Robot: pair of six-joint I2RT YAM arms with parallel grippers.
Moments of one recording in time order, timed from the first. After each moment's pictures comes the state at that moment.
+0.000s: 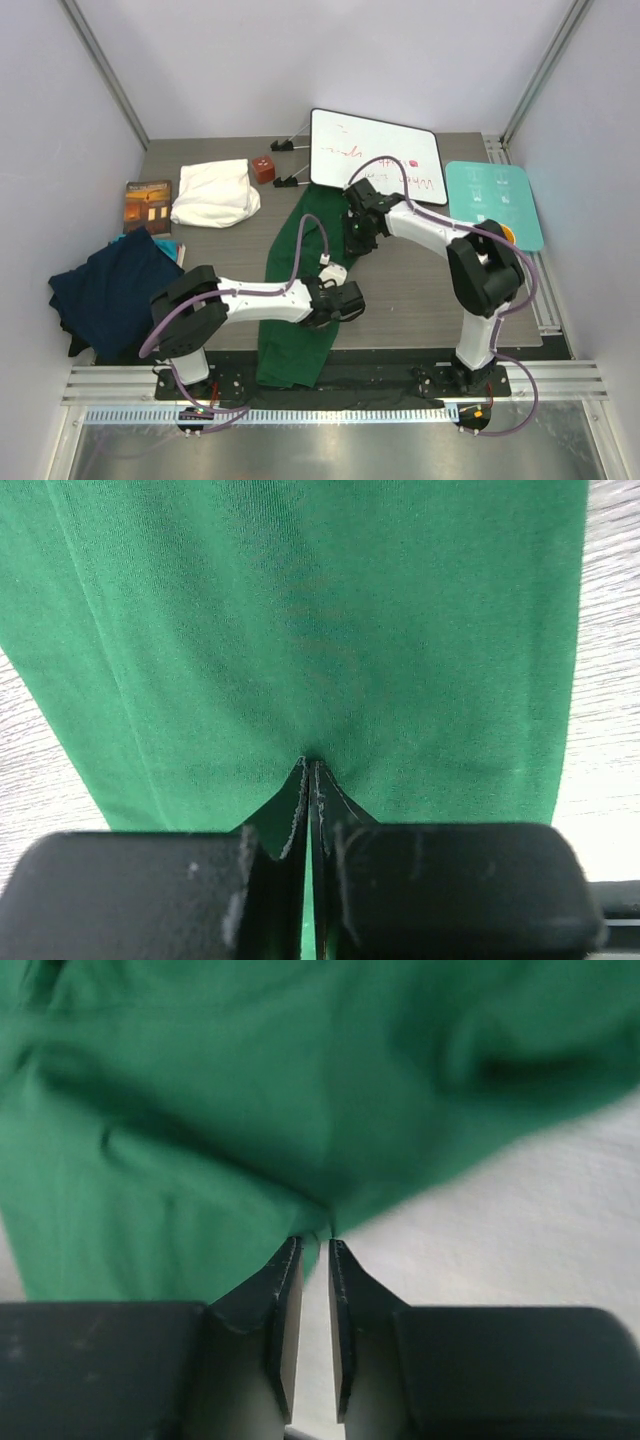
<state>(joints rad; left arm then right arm) -1.20 1.75 1.06 -0.75 -0.48 -0.78 0.57 1.80 1.28 -0.60 -0.13 0.46</state>
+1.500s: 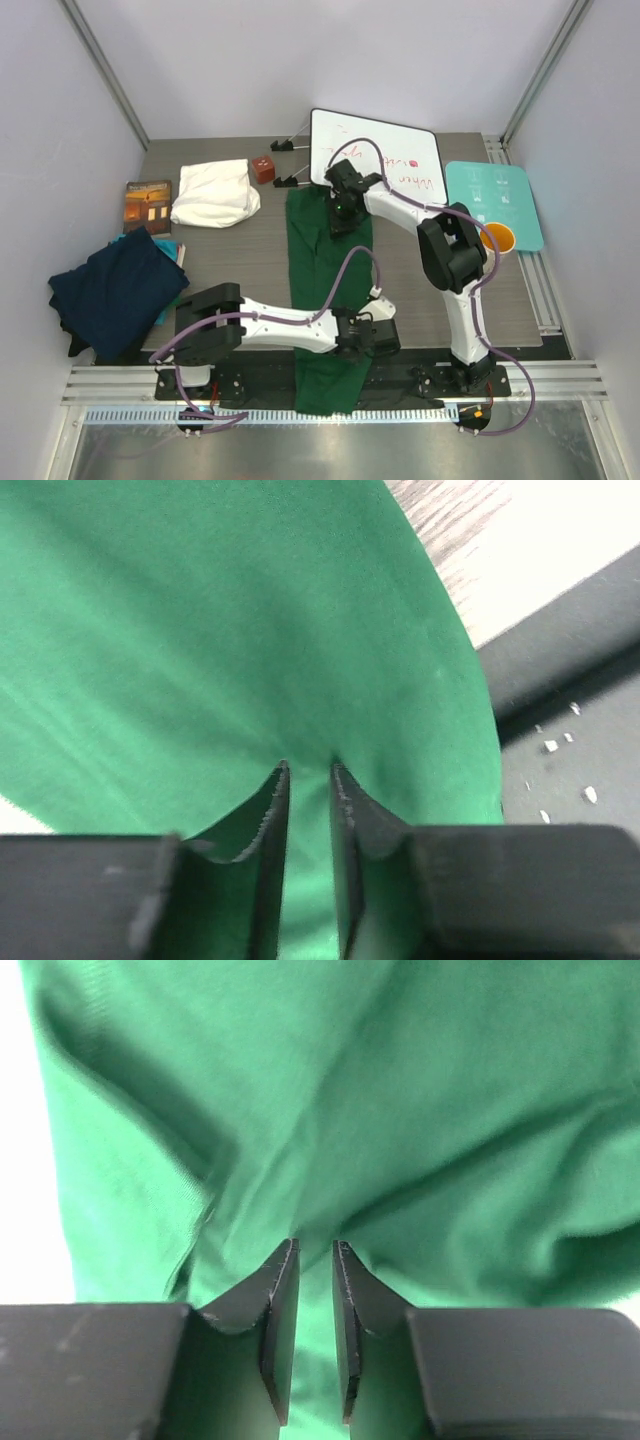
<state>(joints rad) -1.45 1.86 1.23 -0.69 -0.37 -0.69 0.58 2.16 1.69 -0.66 -0.09 0.34</state>
